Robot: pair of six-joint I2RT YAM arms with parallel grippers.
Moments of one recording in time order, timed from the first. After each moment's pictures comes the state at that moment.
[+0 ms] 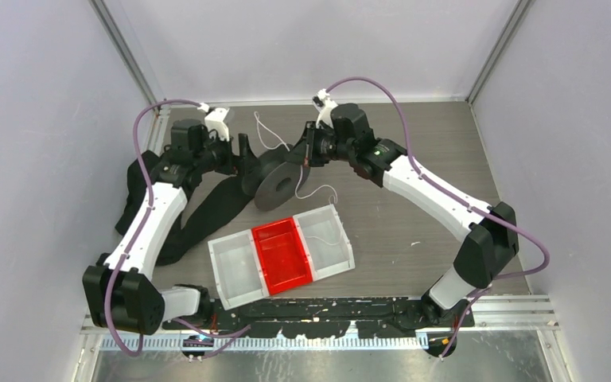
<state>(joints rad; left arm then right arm) -0.15 1.26 1.13 -0.41 0.42 -0.08 0.69 1.58 1.45 -0.27 -0.31 0.64</state>
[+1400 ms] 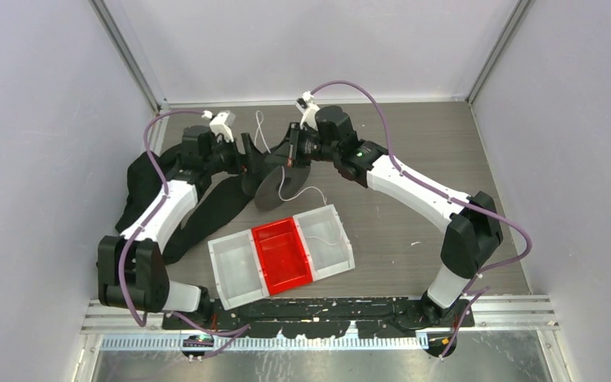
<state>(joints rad) -0.14 1.37 0.96 -0.06 0.51 -0.31 0.75 1.69 1.48 -0.12 -0.38 0.77</state>
